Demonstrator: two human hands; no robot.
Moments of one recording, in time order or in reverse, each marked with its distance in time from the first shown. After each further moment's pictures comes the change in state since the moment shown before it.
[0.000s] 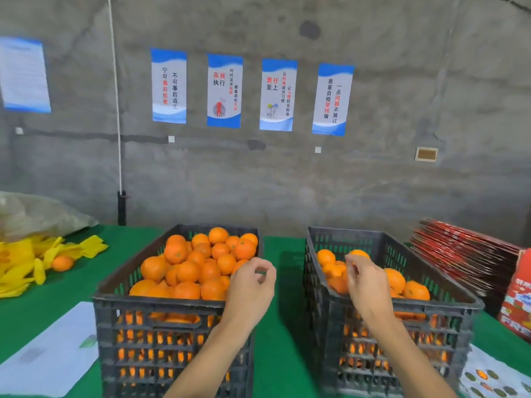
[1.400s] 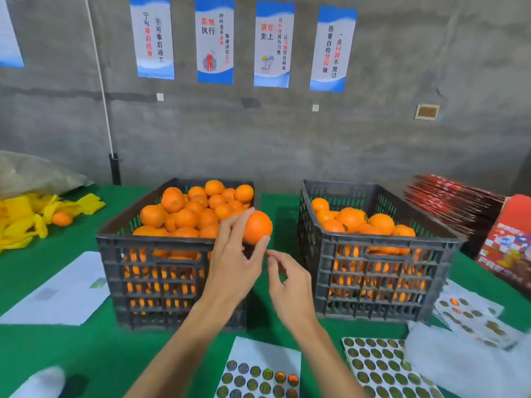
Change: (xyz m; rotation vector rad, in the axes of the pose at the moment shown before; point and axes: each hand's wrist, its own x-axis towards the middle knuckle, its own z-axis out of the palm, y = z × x) left_hand -0.066 -0.018 -0.016 0.151 0.179 0.327; right_hand -0.151 -0.083 0.057 0.521 -0.110 -0.084
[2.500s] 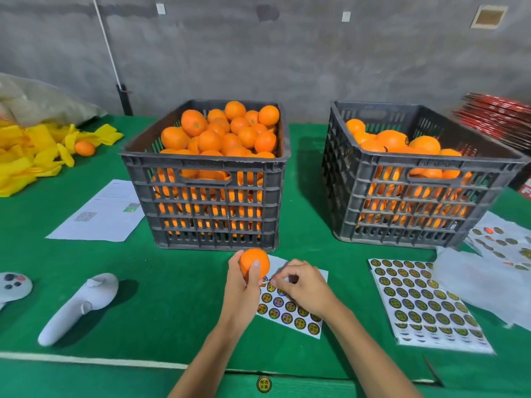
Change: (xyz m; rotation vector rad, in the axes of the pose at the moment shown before) left_hand -0.198 -0.080 -0.012 -0.272 -0.266 -0.827; right_hand -0.130 0.077 0.034 -0.087 -0.684 0.289
